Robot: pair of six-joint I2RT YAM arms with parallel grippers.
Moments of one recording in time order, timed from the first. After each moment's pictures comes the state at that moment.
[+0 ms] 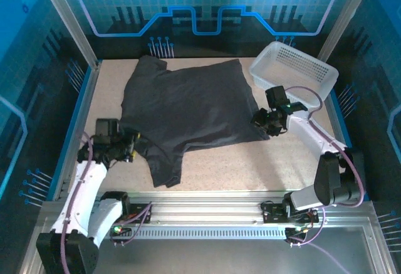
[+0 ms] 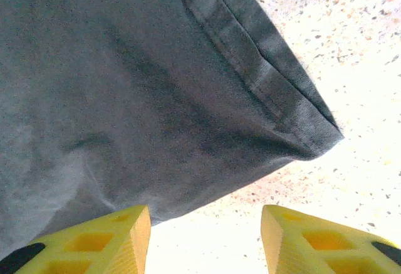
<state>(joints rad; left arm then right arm) 0.12 0.90 0.78 -0.83 0.18 -1.26 0.20 1.41 1.03 -0.76 -0.09 0.73</state>
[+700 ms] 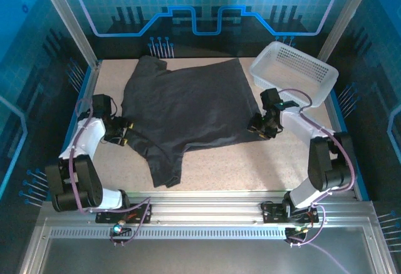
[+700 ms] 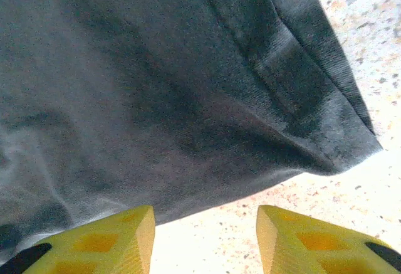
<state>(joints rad) 0.23 1.41 0.91 -0.75 0.23 -1.08 0.20 1.62 1.04 -0.74 -0.16 0.63</state>
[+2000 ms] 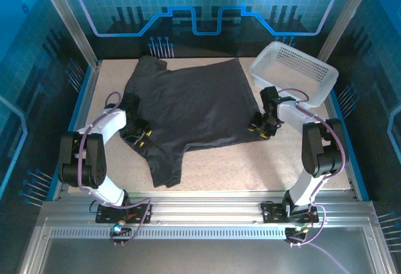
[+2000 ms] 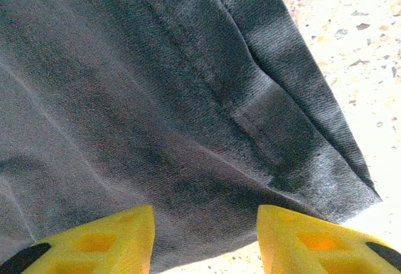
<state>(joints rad) -0.02 1.61 0.98 -0.81 0.12 -1.09 0.17 1.73 1.10 -0.75 -0.15 0.65</state>
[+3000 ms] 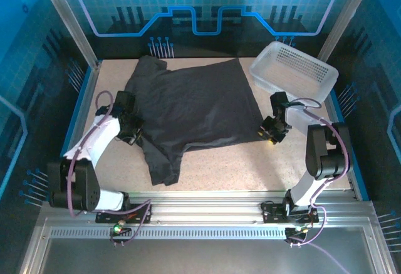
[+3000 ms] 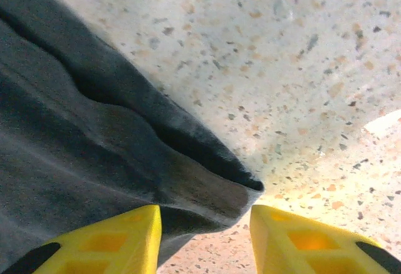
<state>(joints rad) -0.03 1.35 0.96 -0.88 0.01 -1.13 0.07 1.69 1.01 -0.74 -0.12 0.83</state>
